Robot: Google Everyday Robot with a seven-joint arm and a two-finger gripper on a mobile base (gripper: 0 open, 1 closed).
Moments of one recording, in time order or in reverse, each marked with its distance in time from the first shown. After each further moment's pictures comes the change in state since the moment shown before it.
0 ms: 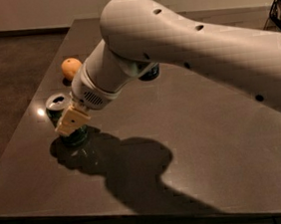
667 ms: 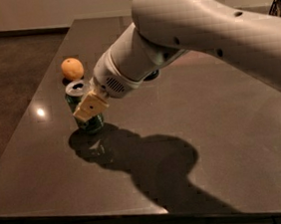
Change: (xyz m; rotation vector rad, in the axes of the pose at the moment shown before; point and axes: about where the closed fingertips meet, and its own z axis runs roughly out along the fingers) arm 0.016 -0.018 -0.039 0.031 -0.024 0.078
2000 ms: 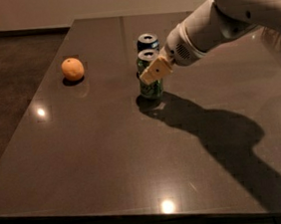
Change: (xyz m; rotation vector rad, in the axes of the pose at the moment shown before) arm 0.099 -0.136 -0.099 0.245 0.035 0.238
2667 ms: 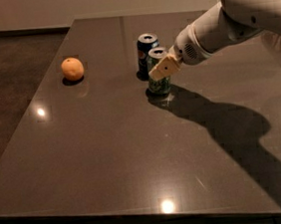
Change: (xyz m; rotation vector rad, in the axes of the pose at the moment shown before) arm 0.016 -0.037 0.003 0.051 -0.017 0.035
